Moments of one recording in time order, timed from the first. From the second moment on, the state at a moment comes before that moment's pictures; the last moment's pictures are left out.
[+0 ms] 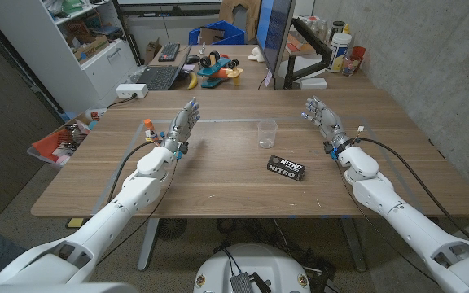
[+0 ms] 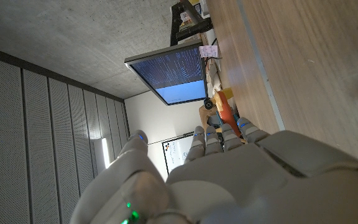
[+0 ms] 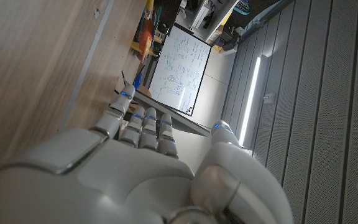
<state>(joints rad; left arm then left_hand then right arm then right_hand) 0.82 0.50 0.39 -1.30 -0.63 -0.28 -0.02 0.25 0.07 0.32 -0.05 0.18 0.04 0.10 0.19 0.17 -0.04 0.06 0.21 0.21 -0.07 0.08 0.19 0.18 -0.08 0.09 0.21 0.18 -0.83 -0.51 -0.38 -1.24 0.58 0.44 0.08 0.27 0.06 0.30 -0.08 0.19 0.22 0.05 0.19 0.19 0.19 0.10 0.20 0.19 0.13 0.03 0.22 0.24 0.34 0.03 0.22 0.17</state>
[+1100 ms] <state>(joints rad) 0.81 0.50 0.39 -1.29 -0.62 -0.27 -0.02 0.25 0.07 0.32 -0.05 0.18 0.04 0.10 0.19 0.17 -0.04 0.06 0.21 0.21 -0.07 0.08 0.19 0.18 -0.08 0.09 0.21 0.18 -0.79 -0.49 -0.41 -1.20 0.51 0.57 0.12 0.27 0.06 0.29 -0.10 0.20 0.24 0.03 0.20 0.19 0.22 0.08 0.21 0.19 0.16 0.01 0.22 0.23 0.35 0.03 0.21 0.17</state>
